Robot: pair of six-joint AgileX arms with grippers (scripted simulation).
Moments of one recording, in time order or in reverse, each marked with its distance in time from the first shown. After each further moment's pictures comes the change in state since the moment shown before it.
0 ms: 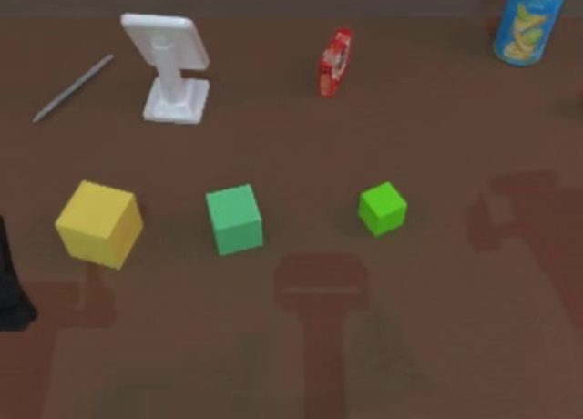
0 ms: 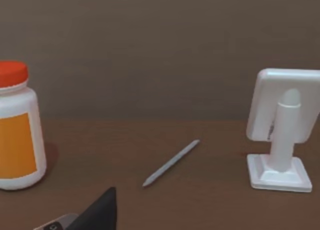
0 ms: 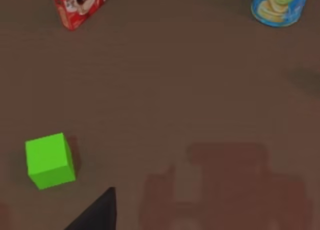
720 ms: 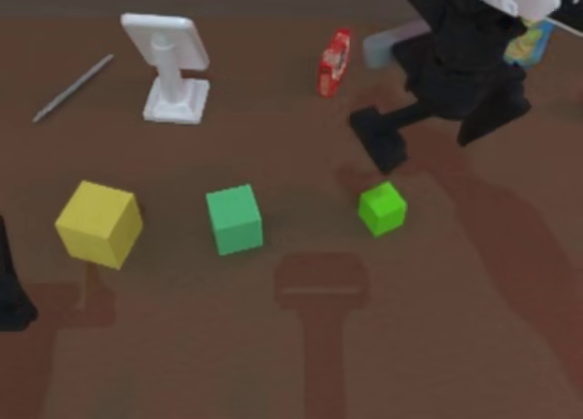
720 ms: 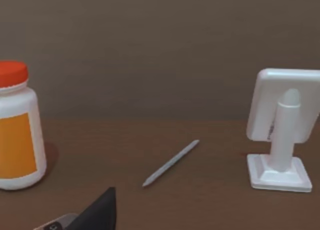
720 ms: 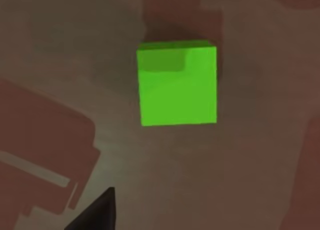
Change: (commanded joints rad) left arm 0.000 0.000 0.000 0.000 0.000 0.000; right arm 0.253 1.211 1.029 -0.667 -0.001 0.017
